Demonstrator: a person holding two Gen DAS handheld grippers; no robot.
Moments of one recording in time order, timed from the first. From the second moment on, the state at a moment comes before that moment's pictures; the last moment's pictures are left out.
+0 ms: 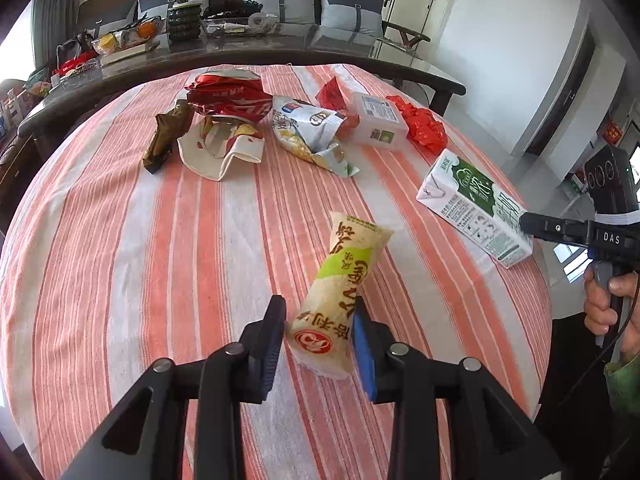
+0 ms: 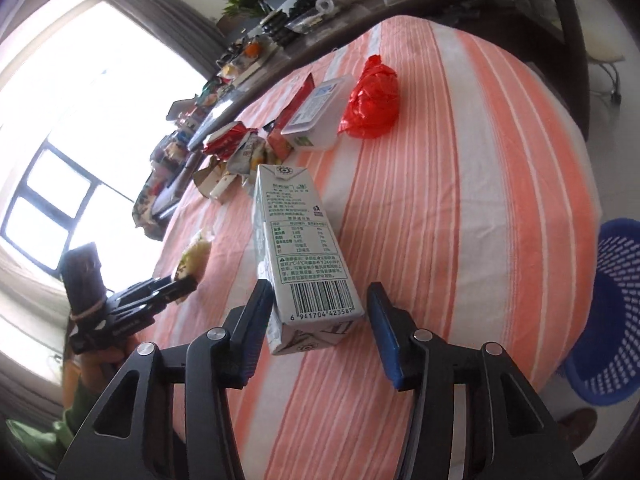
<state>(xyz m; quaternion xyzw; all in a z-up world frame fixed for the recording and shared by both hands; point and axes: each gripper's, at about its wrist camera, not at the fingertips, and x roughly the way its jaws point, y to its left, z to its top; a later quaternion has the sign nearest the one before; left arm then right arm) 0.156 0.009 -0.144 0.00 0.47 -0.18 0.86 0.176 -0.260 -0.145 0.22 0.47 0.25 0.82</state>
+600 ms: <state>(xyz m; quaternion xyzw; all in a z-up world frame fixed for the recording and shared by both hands) 0.158 -0.022 -0.152 0.08 0.47 -0.22 0.85 0.159 -0.193 -0.142 -0.07 0.47 0.25 0.84</state>
